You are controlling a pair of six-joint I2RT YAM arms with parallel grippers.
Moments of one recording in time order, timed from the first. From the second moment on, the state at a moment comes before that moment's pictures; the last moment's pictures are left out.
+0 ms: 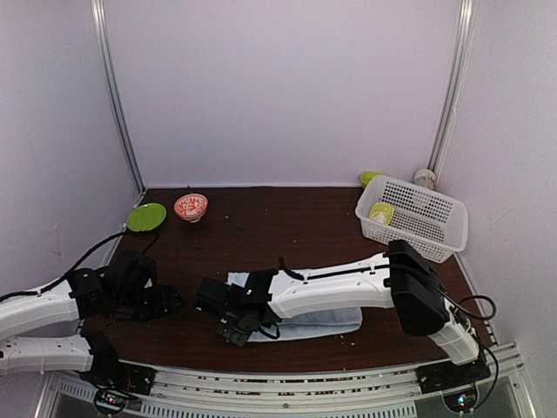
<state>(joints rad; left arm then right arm) -0.72 0.82 0.43 -0.59 -0.14 -0.92 1.35 2.34 1.92 -0.75 0.30 0.21</state>
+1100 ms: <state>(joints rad) -0.69 1.48 0.60 -0.06 0.13 -0.92 1.35 2.14 1.67 -0.57 0.27 0.24</state>
